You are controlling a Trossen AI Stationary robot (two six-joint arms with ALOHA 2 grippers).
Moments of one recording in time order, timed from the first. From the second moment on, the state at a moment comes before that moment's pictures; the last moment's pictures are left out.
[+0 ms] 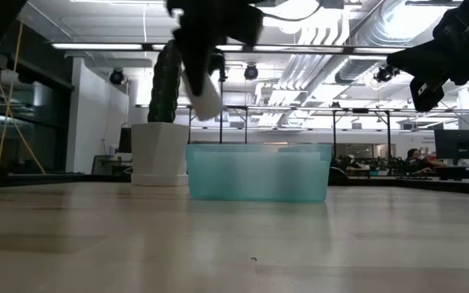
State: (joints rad) left arm -0.04 2.04 1.95 -1.43 -0.04 -0.03; right arm 0.29 0.06 0.01 0.12 0.39 0.36
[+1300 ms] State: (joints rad) left arm 0.00 2.21 1.98 -1.33 -0.05 0.11; right arm 0.29 0.06 0.01 0.11 0.39 0.36
